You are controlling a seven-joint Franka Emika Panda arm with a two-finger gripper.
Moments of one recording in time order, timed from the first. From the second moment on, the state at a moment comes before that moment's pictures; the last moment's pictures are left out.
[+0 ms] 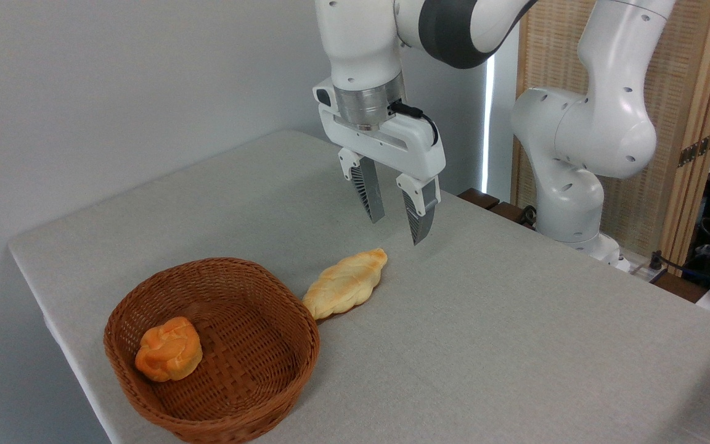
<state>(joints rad) -0.12 -0.50 -0.03 -2.42 -0.08 1.78 0.62</state>
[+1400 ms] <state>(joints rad) -0.12 -0.35 -0.10 -2.49 -0.08 2.07 0.62</state>
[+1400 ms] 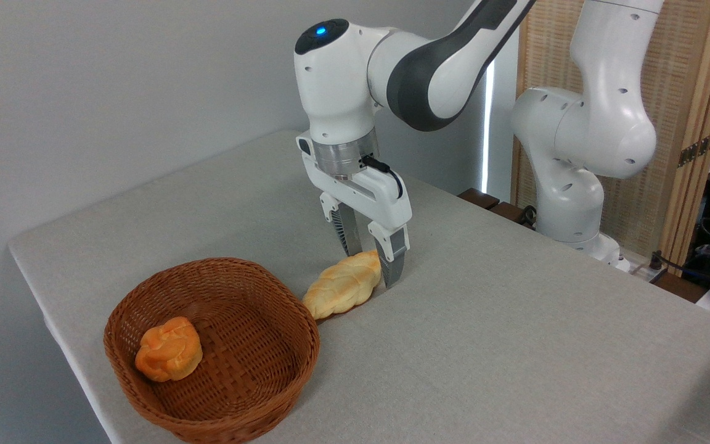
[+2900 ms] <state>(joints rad) -0.12 -0.35 -0.13 -2.49 -0.08 2.21 0.62</state>
